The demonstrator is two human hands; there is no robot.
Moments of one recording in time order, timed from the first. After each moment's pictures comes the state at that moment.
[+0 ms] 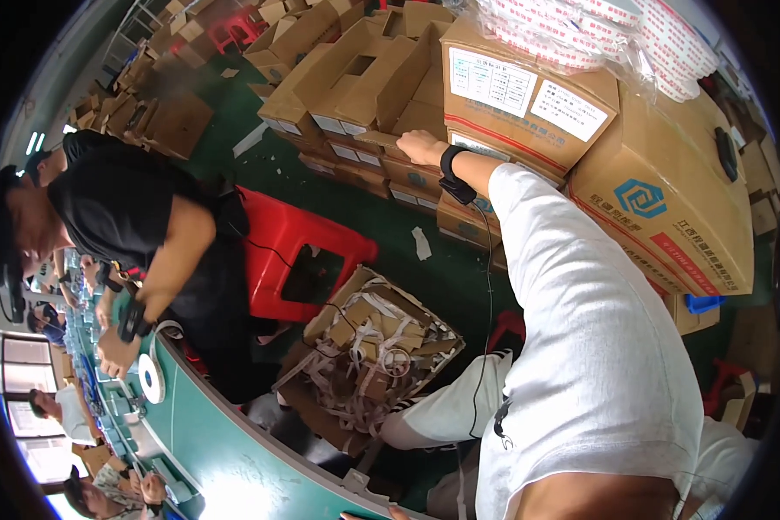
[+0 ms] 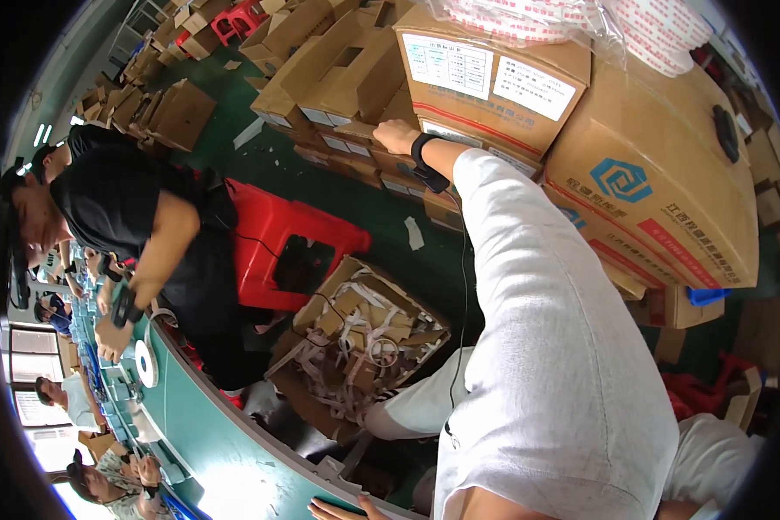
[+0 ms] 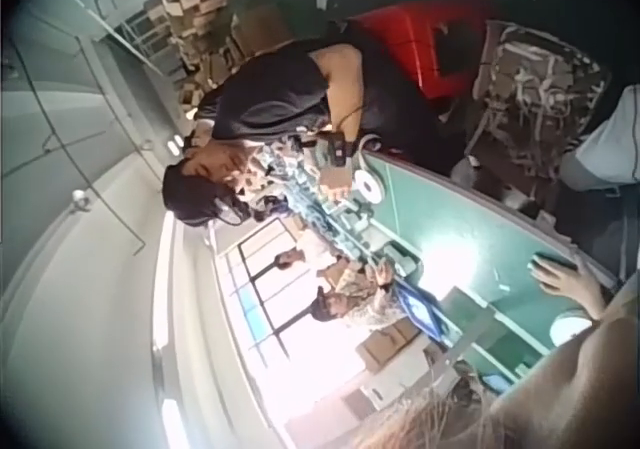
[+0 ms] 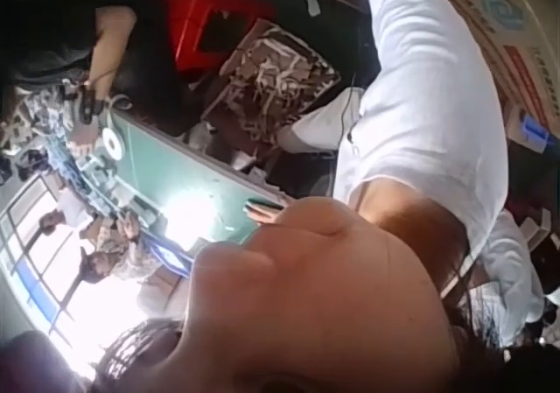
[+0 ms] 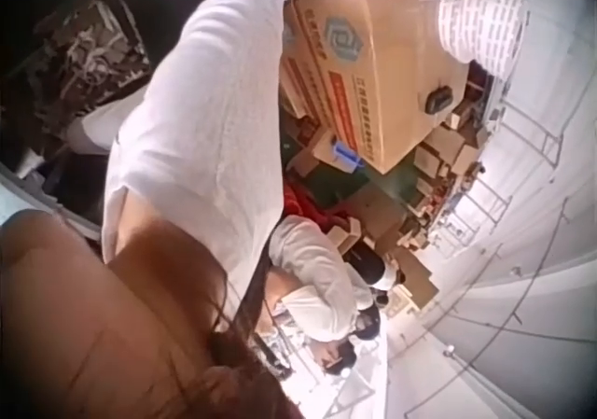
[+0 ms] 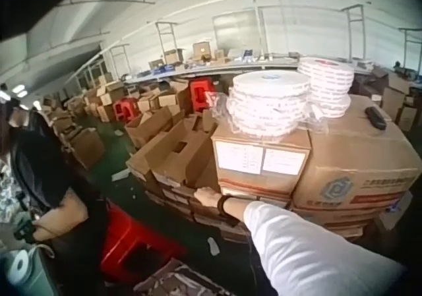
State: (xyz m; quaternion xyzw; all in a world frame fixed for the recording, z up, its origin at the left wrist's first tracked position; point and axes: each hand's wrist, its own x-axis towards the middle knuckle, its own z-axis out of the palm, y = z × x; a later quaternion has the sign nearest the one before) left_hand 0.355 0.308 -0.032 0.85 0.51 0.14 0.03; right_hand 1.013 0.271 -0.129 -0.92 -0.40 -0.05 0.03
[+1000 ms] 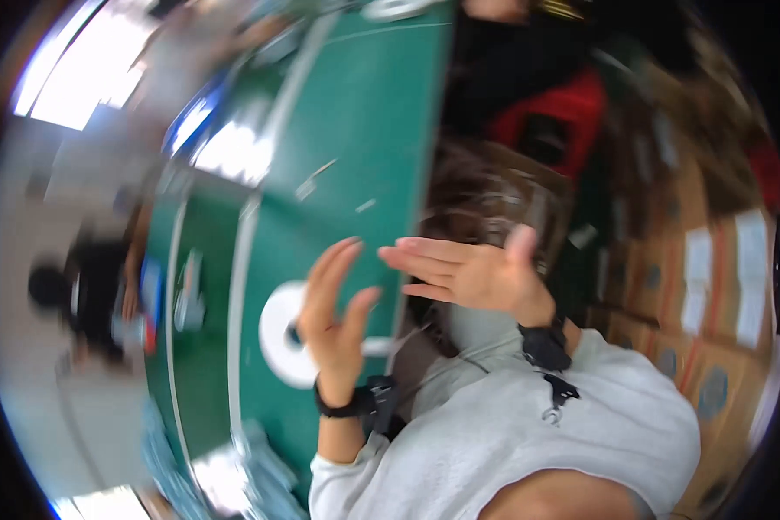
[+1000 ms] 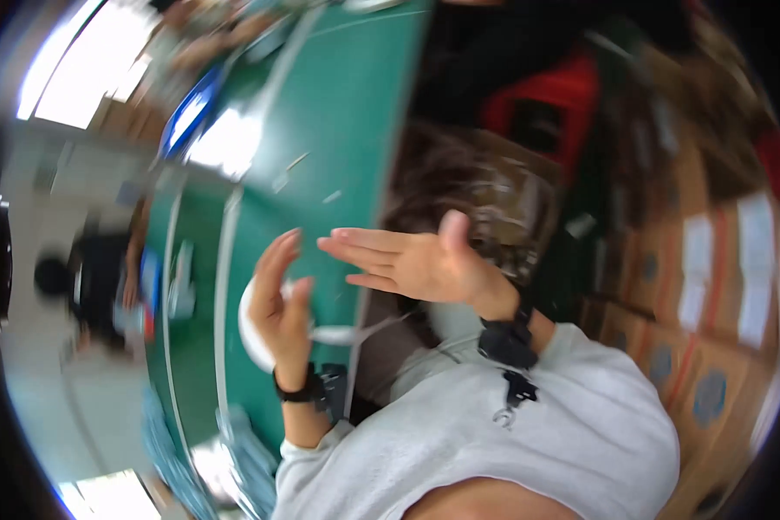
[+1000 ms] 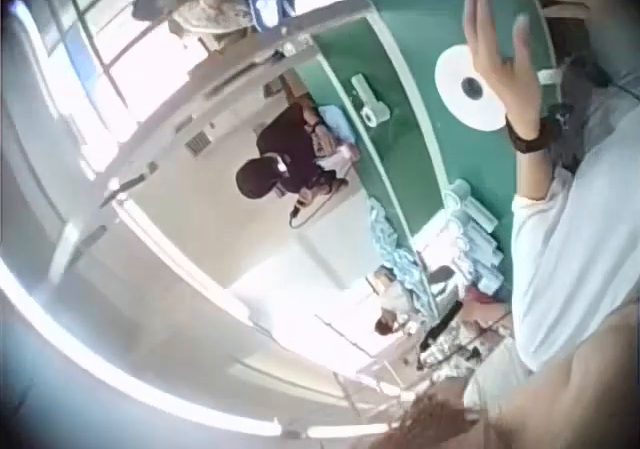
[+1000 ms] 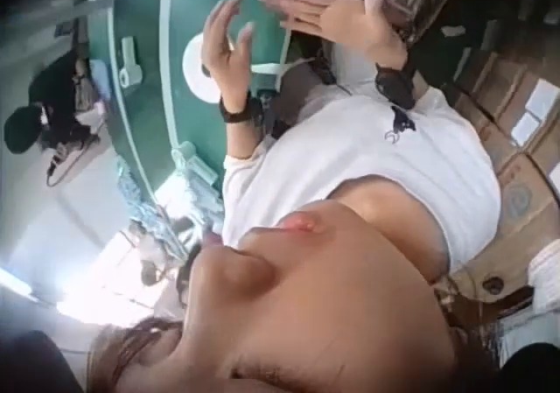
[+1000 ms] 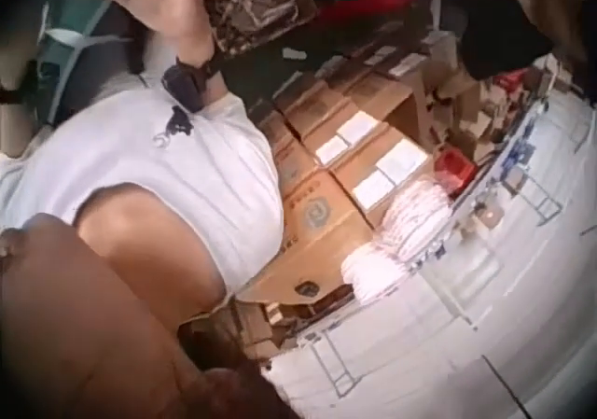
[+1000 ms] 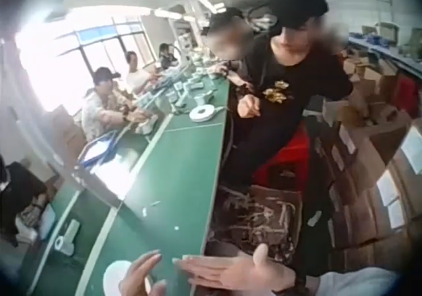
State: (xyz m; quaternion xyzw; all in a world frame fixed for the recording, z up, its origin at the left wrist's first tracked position) left_hand 0.216 0.226 0.058 0.71 0.44 0.48 0.26; right_hand 0.413 0.233 0.004 0.07 -0.36 0.82 0.43
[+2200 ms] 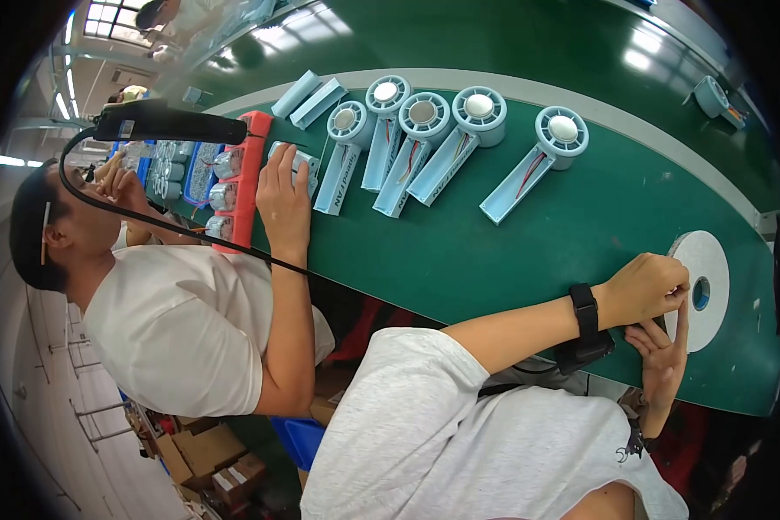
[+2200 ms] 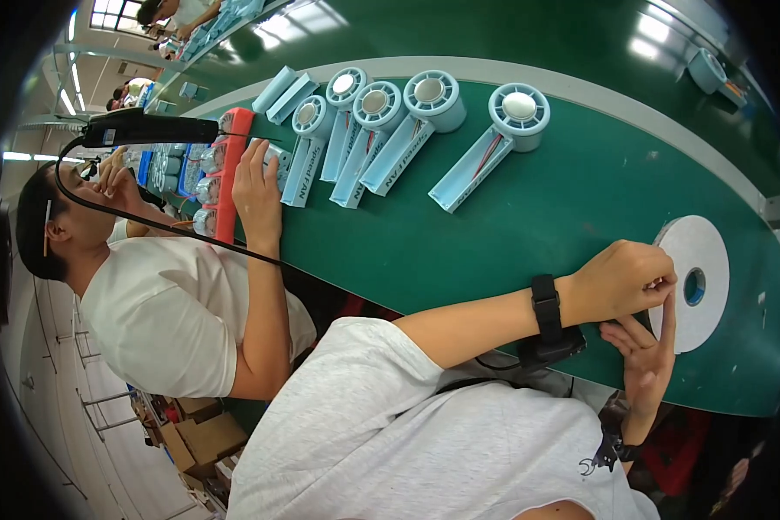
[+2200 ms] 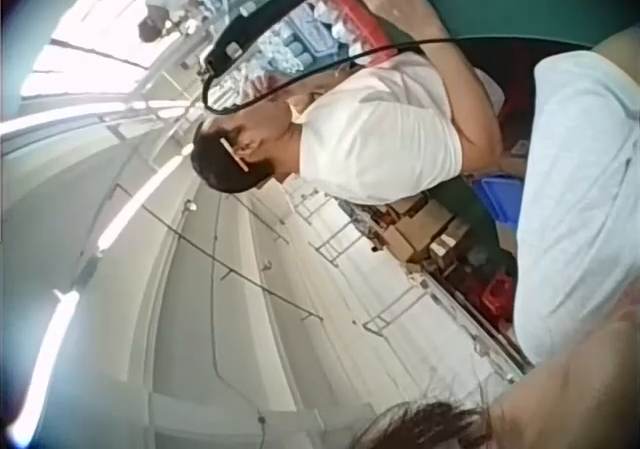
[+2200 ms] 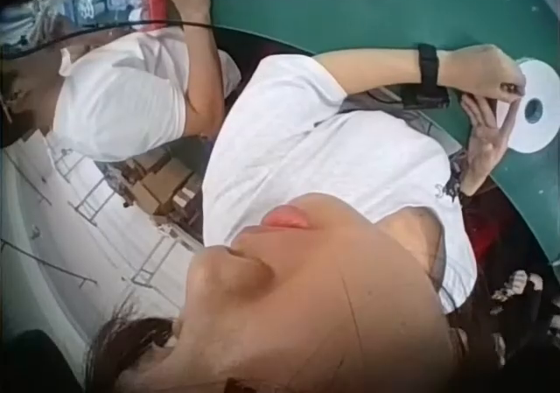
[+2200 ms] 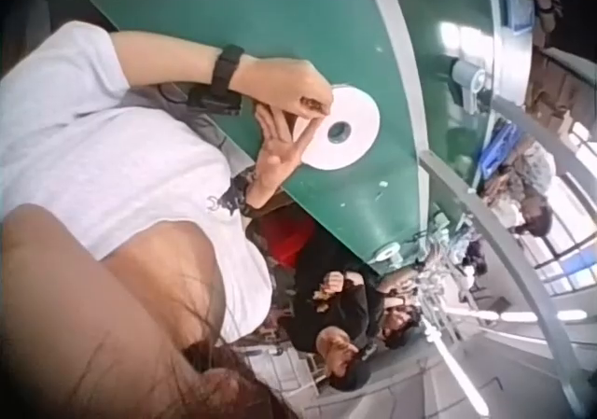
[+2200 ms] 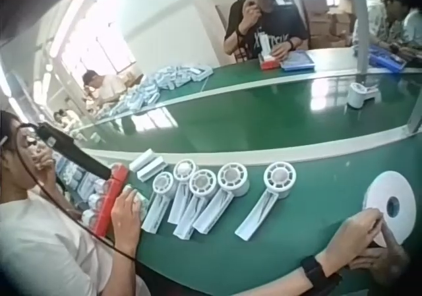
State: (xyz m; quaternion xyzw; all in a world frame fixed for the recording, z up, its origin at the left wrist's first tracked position) left_hand -0.035 -0.040 -0.021 0.47 0.64 0.61 0.06; right_hand 0.110 0.037 -0.023 -0.13 -0.57 0.81 0.07
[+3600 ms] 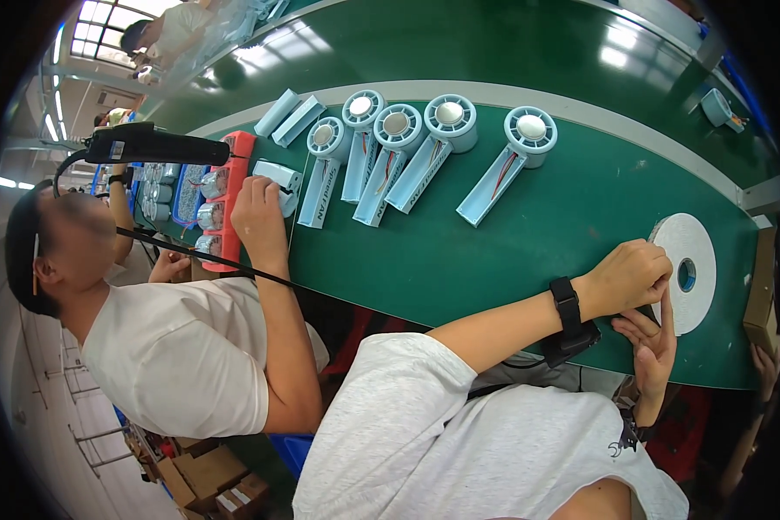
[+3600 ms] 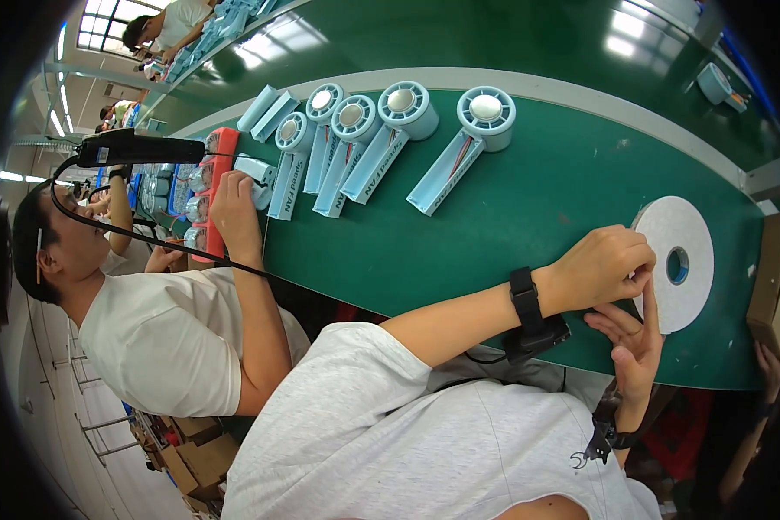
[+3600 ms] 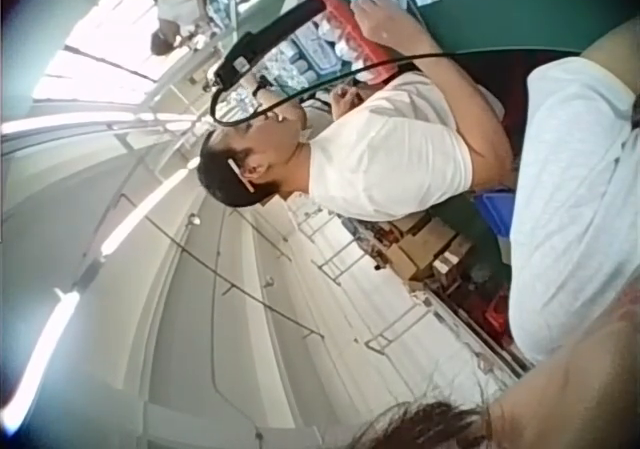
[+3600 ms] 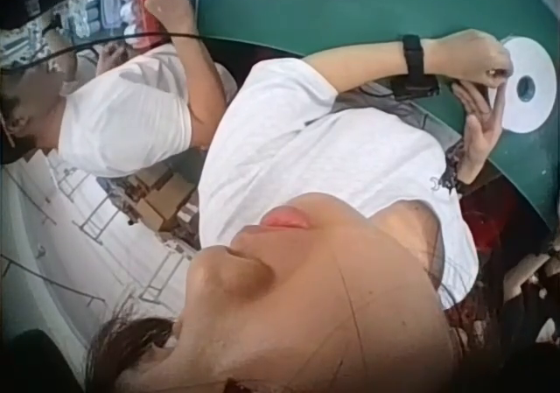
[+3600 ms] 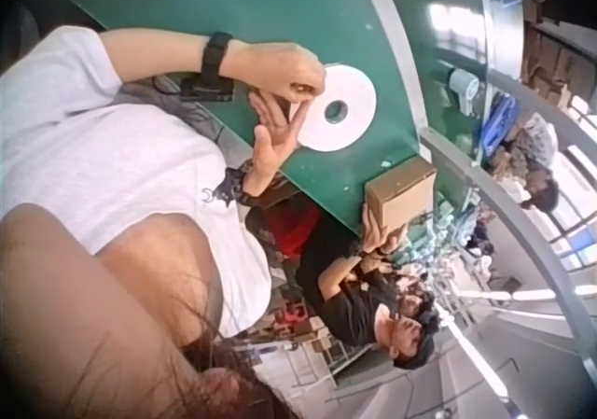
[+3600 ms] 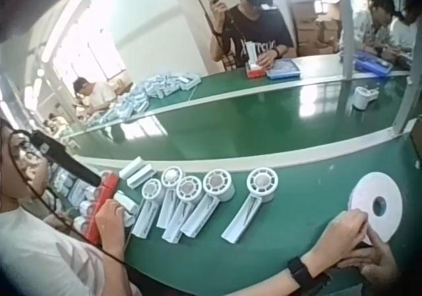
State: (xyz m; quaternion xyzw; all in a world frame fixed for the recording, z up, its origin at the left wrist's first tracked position) left_hand -0.030 -0.032 -0.026 0.52 0.65 0.55 0.00; right_hand 0.118 0.038 -0.022 -0.10 -0.56 0.82 0.08
